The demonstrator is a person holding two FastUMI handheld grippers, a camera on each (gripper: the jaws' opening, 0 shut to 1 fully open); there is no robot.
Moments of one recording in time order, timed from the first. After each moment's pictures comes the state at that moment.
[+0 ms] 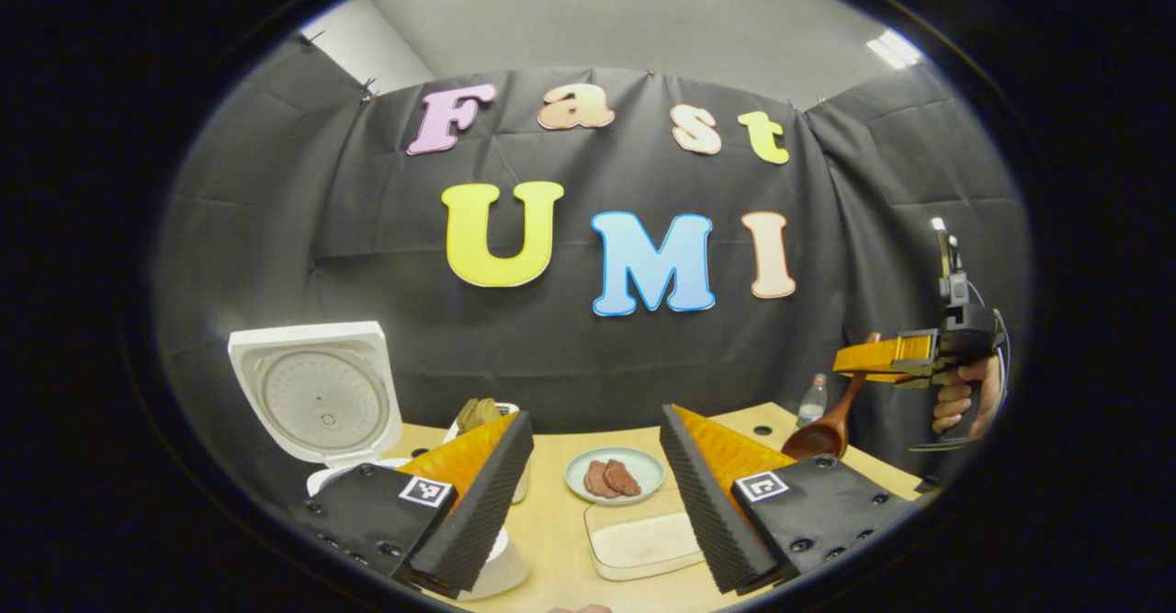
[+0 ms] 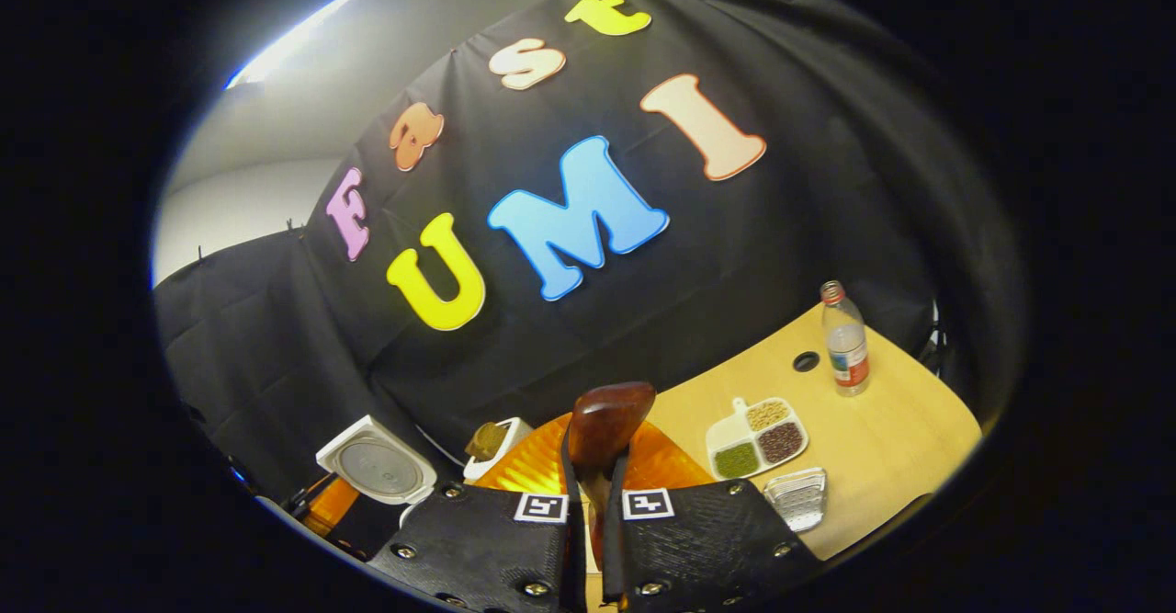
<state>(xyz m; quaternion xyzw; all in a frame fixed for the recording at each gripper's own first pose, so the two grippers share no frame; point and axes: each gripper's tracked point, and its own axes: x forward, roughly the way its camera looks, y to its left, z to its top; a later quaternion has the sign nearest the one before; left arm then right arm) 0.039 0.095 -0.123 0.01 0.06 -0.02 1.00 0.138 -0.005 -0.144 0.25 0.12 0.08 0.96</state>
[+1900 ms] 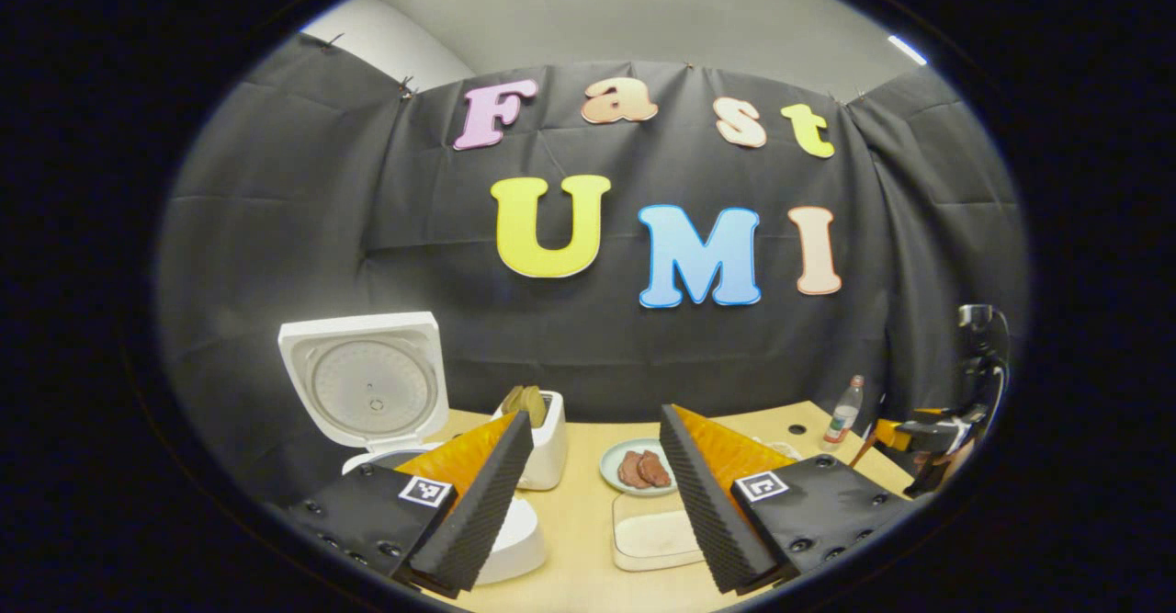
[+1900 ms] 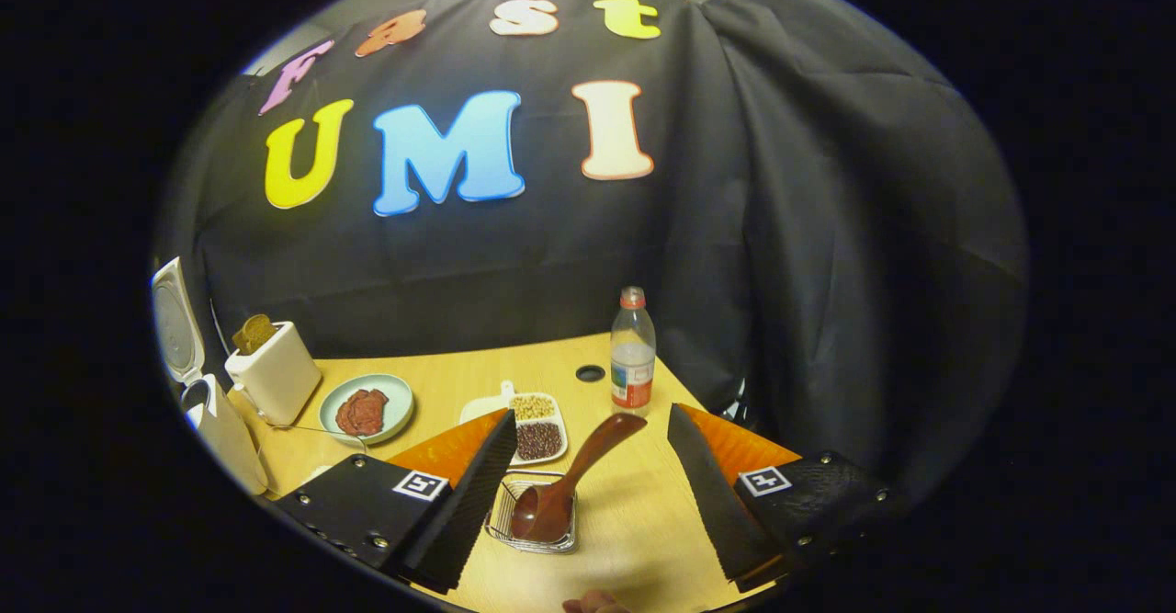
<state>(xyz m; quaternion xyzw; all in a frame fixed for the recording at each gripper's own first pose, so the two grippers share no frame) 0.028 0.127 -0.115 0.01 0.08 0.07 0.99 0.097 -0.112 -0.222 0.01 0.14 -0.13 0.98</state>
